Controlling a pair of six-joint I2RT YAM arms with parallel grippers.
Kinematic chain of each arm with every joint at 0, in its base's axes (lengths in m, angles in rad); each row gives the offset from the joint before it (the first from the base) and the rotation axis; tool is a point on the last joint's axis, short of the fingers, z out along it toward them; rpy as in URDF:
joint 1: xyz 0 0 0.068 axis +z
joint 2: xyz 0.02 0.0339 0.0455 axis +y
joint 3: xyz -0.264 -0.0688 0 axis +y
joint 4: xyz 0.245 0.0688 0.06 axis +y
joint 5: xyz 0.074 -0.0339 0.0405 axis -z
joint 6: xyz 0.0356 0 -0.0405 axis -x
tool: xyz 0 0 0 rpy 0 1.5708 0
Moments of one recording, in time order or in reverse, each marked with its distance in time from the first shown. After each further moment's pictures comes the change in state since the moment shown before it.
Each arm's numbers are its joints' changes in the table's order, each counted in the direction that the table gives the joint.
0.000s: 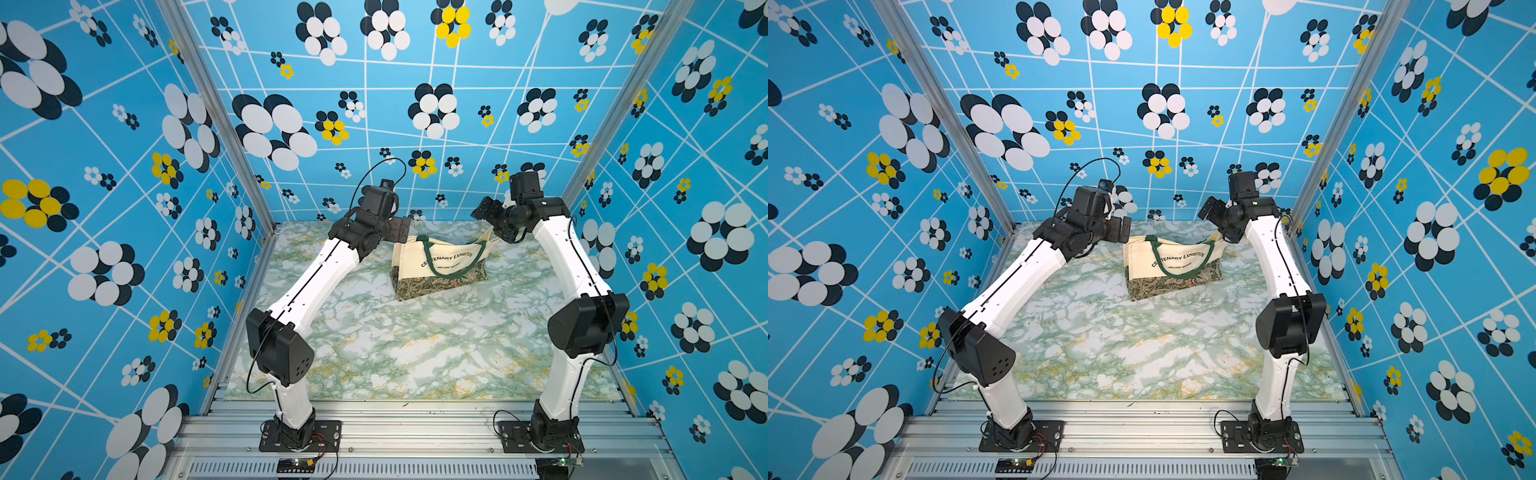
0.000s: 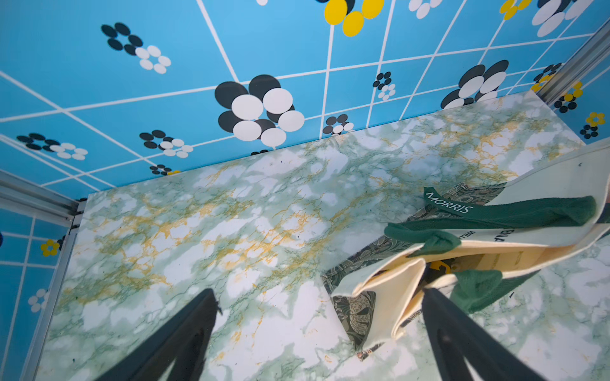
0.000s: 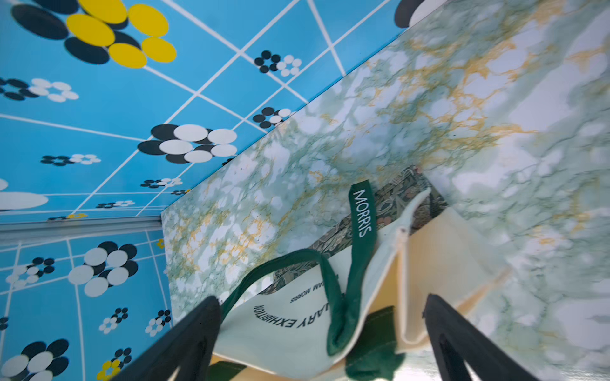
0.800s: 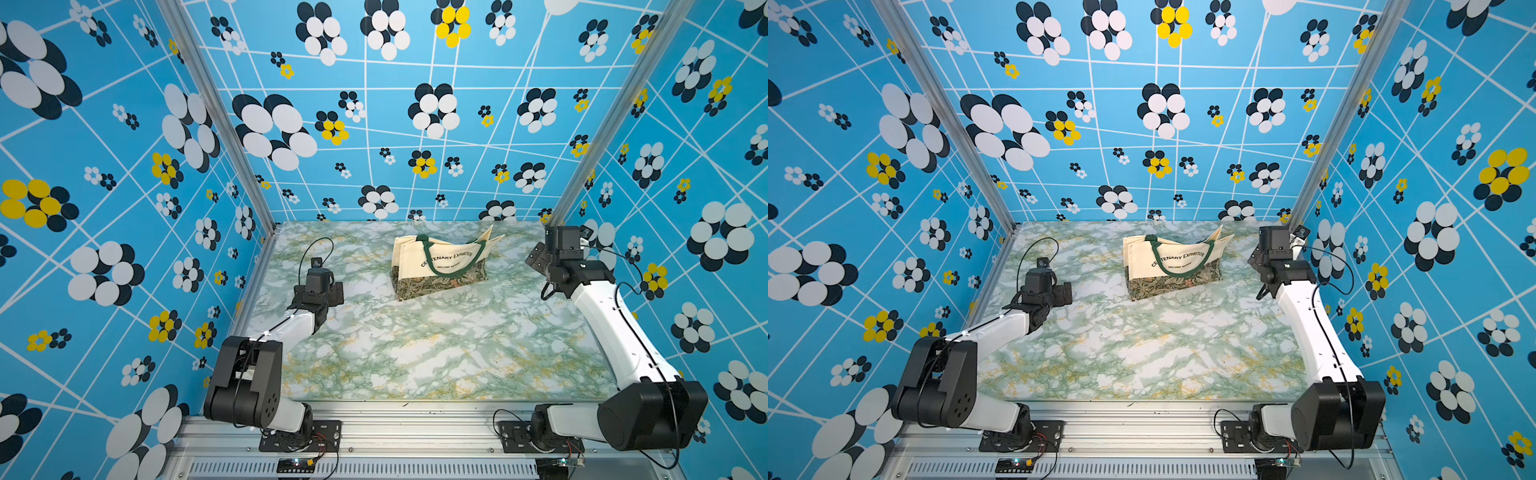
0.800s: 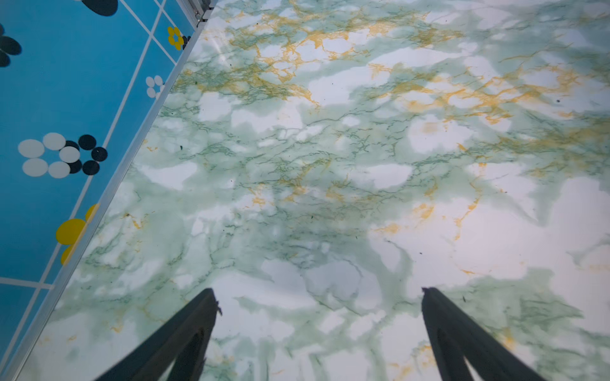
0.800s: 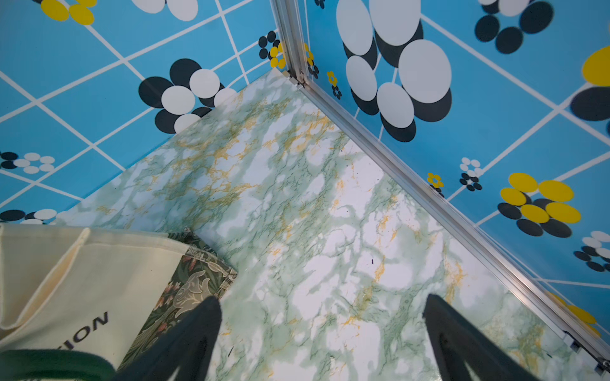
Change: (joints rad) left arm 0.363 -0.298 1.157 -0.804 -0.086 -0.079; right arm -0.073 -0.655 0.870 -0.266 0.658 0.082
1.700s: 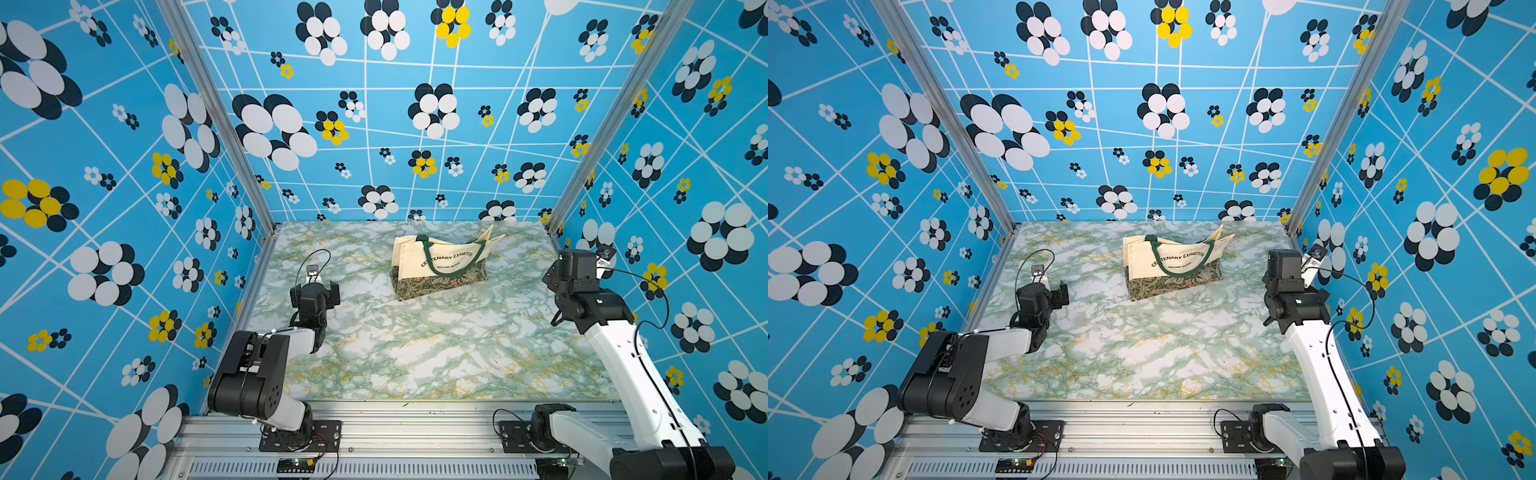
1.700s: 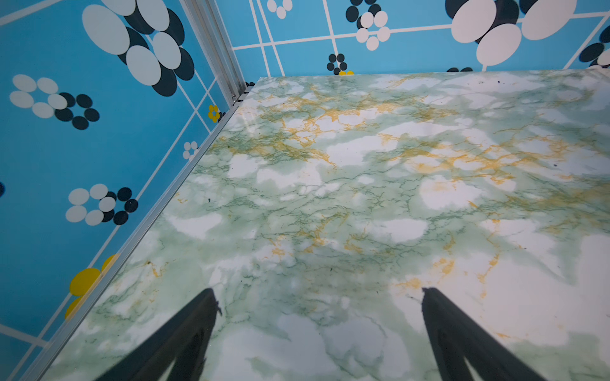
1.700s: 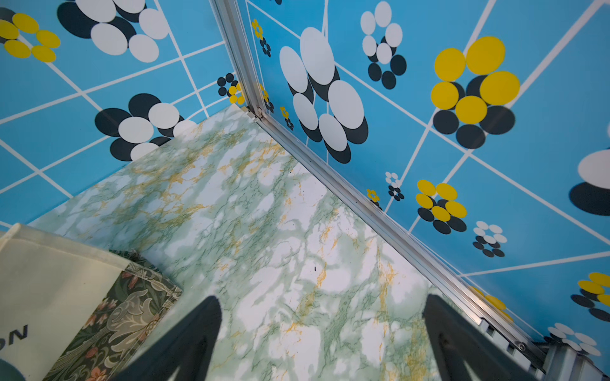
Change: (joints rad) left arm 0.031 0.047 0.220 -0.550 0.003 -0.075; right arm -0.001 -0.275 0.203 -0.009 0.153 0.057
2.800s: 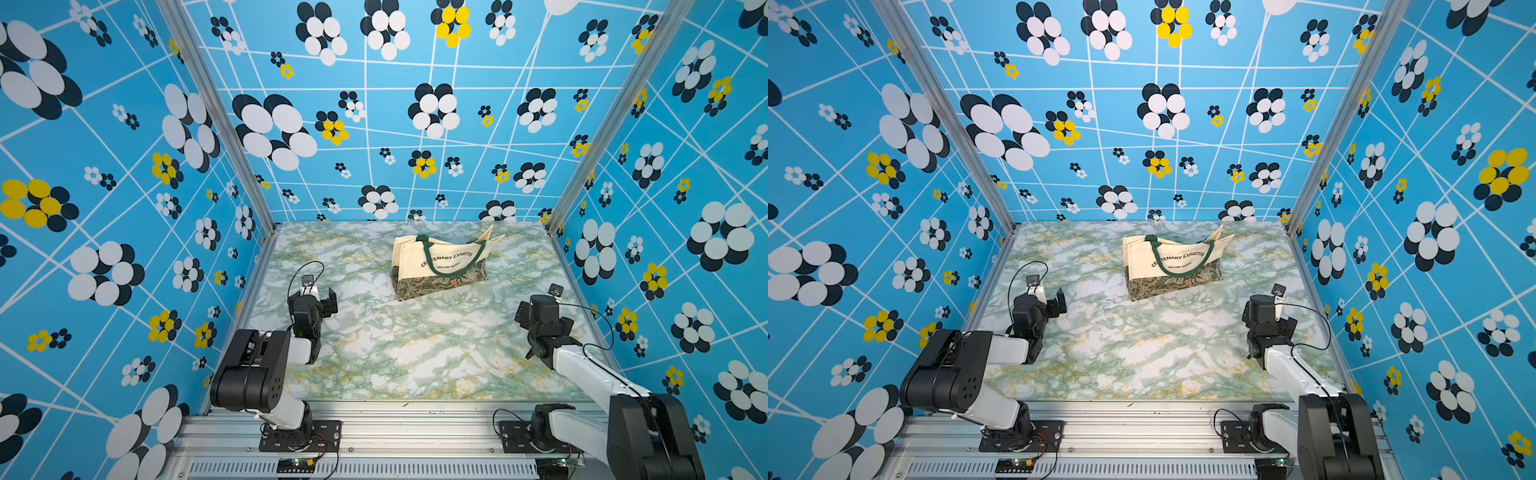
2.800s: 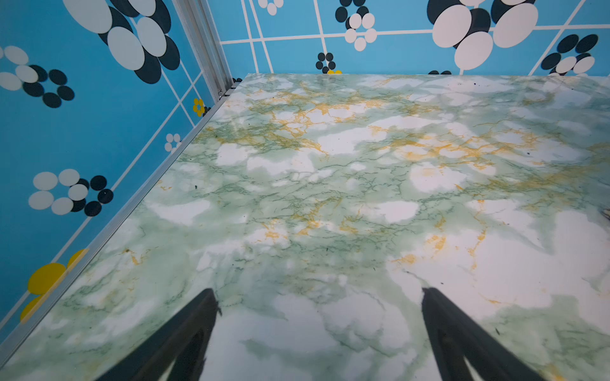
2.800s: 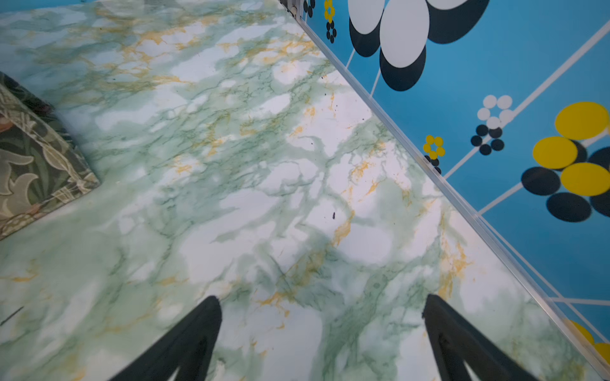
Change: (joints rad) left arm 0.055 0.035 0.129 -0.213 0.115 0.005; right arm -0.001 0.163 0.640 -0.840 -0.132 0.266
